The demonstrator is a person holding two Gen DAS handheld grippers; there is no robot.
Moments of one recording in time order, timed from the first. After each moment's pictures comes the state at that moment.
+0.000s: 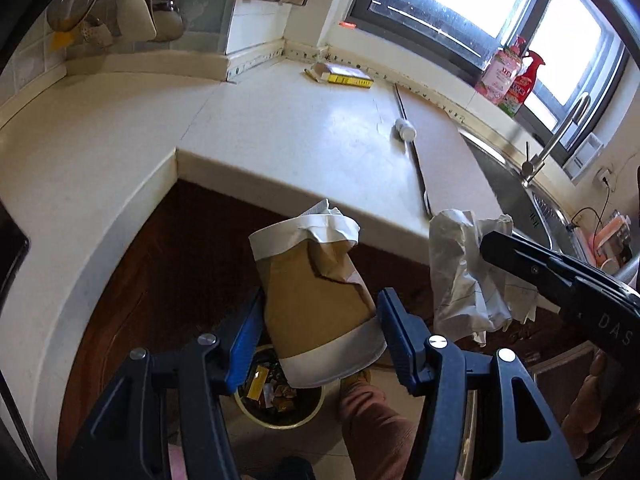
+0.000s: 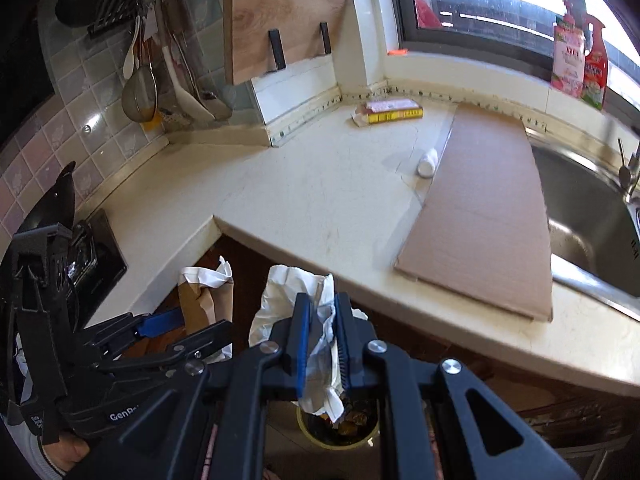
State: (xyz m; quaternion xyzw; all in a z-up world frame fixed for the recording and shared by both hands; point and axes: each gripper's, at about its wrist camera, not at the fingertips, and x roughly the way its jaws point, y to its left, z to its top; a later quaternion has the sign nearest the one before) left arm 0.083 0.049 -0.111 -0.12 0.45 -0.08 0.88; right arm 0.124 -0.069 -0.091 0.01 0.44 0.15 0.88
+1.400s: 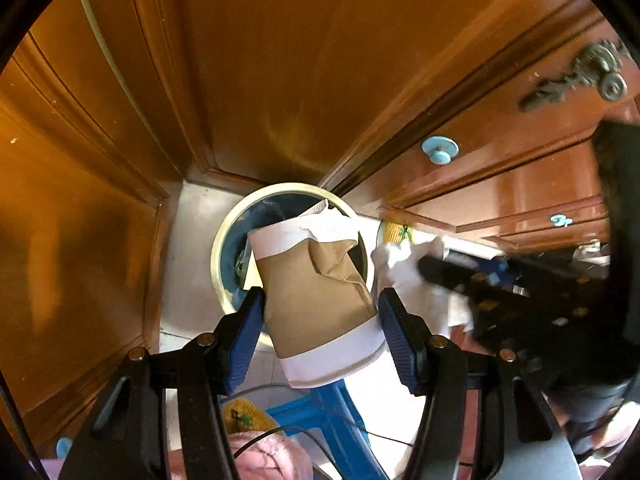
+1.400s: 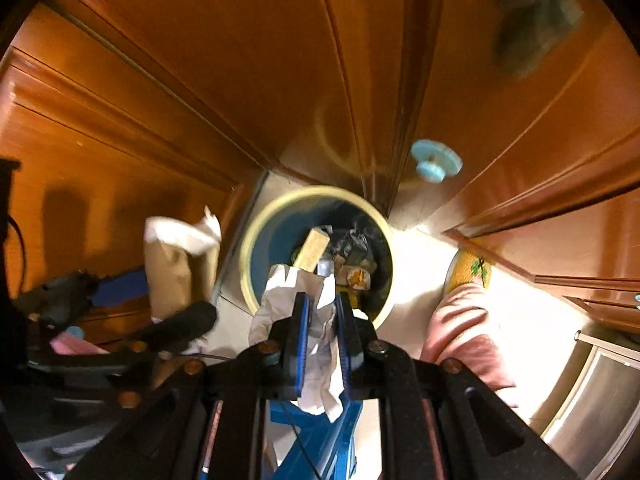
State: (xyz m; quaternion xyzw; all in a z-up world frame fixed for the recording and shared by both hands) left arm 0.093 0.033 -0.438 -0.09 0.66 -0.12 0.73; right arm 0.138 -0.071 -0.452 0.02 0.69 0.10 0.72
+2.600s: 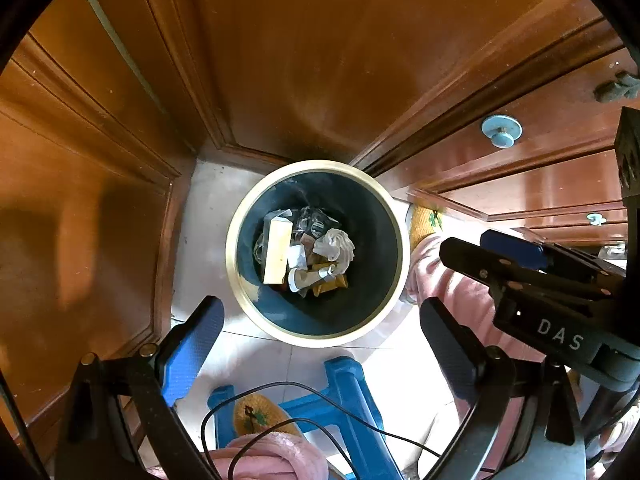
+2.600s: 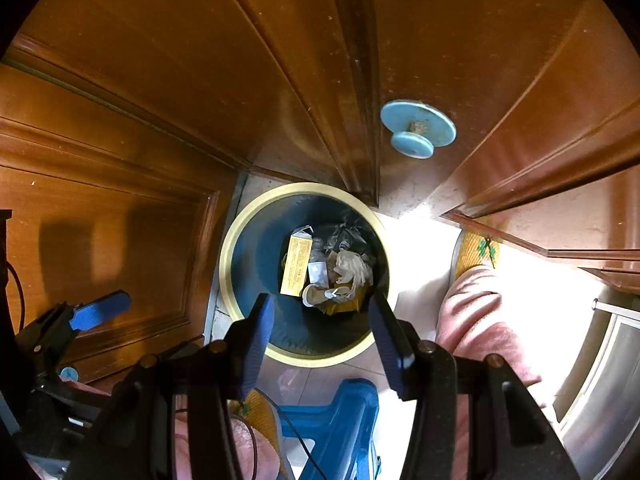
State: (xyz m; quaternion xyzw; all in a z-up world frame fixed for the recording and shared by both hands) left arm 0.111 0.026 -0.489 -0.06 0.70 -0.09 0.71; right arm 0.152 -0.093 -0.484 0.07 0.70 0.06 0.71
